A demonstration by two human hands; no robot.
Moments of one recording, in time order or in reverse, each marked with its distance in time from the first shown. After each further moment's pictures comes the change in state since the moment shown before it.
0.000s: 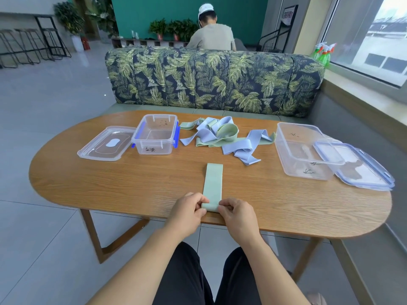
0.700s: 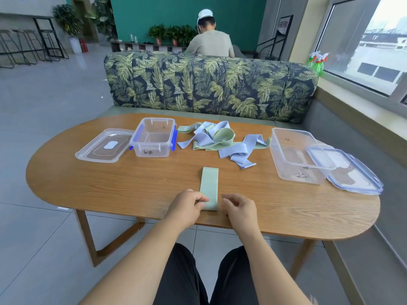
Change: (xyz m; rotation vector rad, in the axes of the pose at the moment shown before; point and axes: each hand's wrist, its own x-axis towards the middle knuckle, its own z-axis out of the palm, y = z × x) left_hand 0.015 0.011 -0.007 0.019 -0.063 -0.057; right_hand 0.005 -0.006 -0.015 0.435 0.057 0.169
